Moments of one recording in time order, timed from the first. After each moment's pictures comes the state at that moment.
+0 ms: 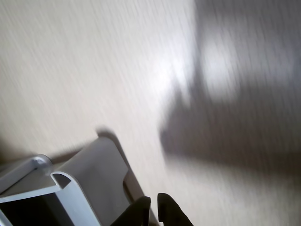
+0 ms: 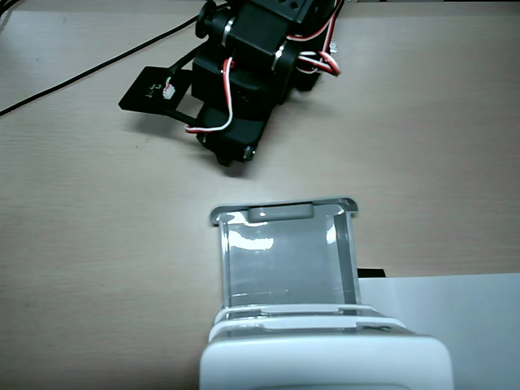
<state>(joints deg) 22.9 145.4 133.6 75.0 -5.2</state>
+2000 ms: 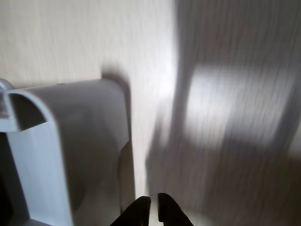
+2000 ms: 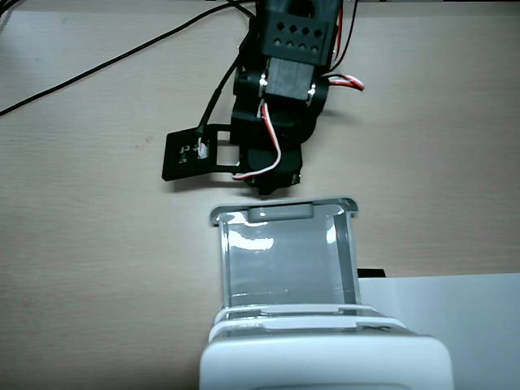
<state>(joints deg) 6.2 137.7 143.3 56.7 -11.2</state>
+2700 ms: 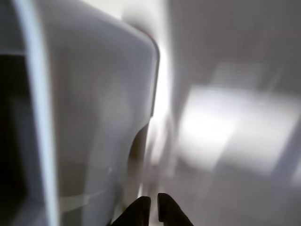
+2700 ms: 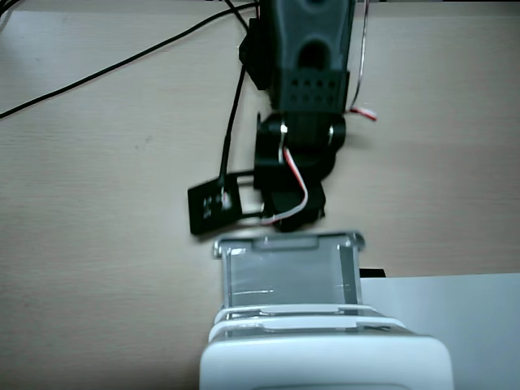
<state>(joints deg) -2.6 114.6 133.6 37.2 -10.6</state>
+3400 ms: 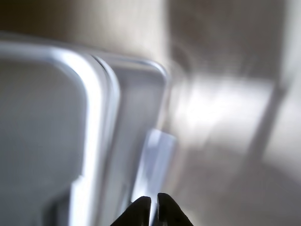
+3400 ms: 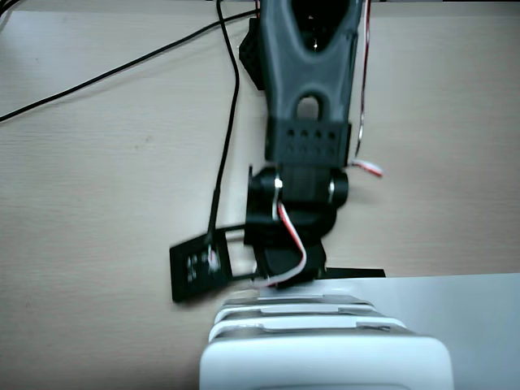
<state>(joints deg) -0.4 103.4 113.3 43.5 -14.4</state>
